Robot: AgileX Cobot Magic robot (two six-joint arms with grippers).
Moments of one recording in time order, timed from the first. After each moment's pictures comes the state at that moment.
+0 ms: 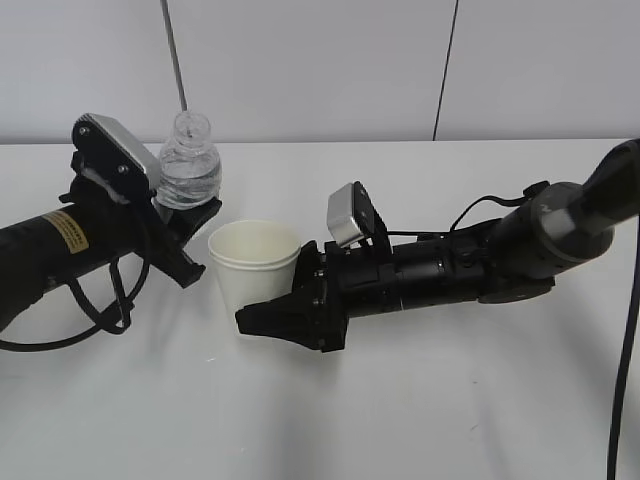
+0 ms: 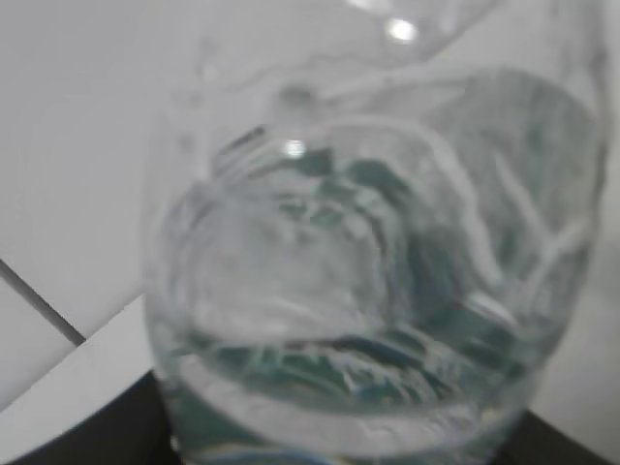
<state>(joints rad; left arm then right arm) -0.27 1.89 -0.69 0.42 -0.93 0.27 0.33 2.25 -1.14 -1.30 -1.15 0.72</state>
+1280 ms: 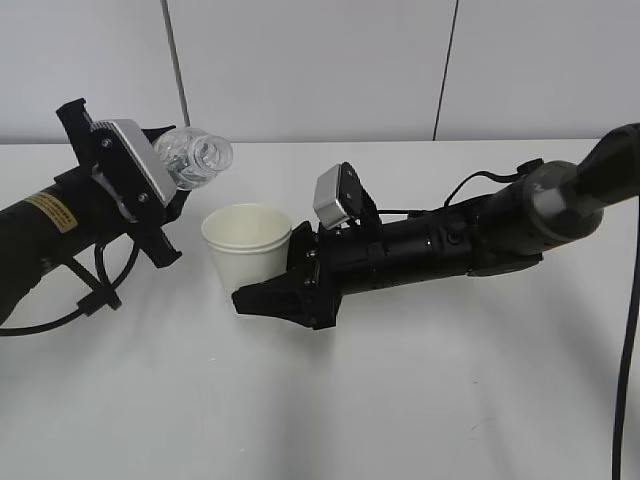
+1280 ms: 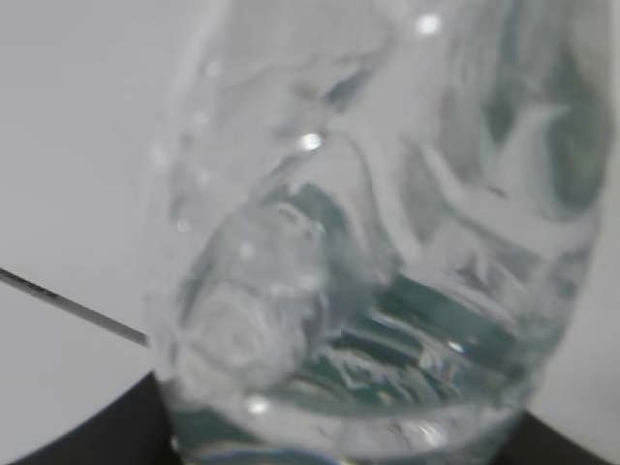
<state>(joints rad) -0.27 1.87 -0.69 0.30 -1.06 0.86 0.33 2.25 -1.24 -1.36 -1.07 0.77</state>
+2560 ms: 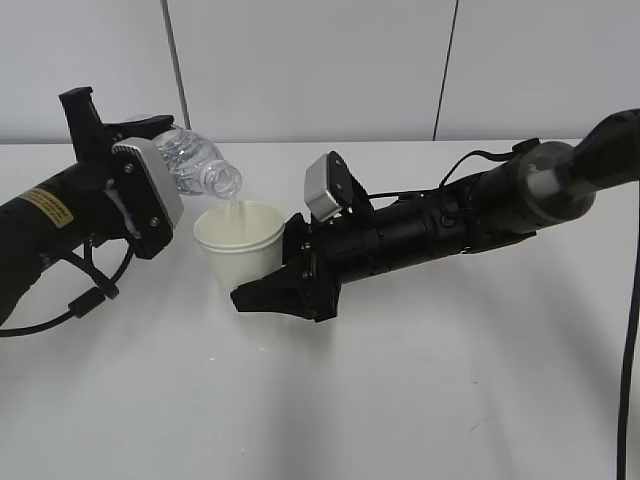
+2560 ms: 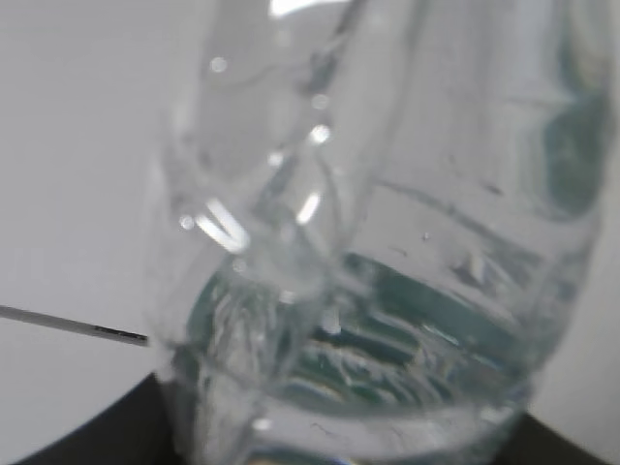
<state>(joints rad) -0.27 1.87 -0.69 0.26 -1.09 1.18 0.33 2.25 -1.32 -1.49 -1.06 0.85</state>
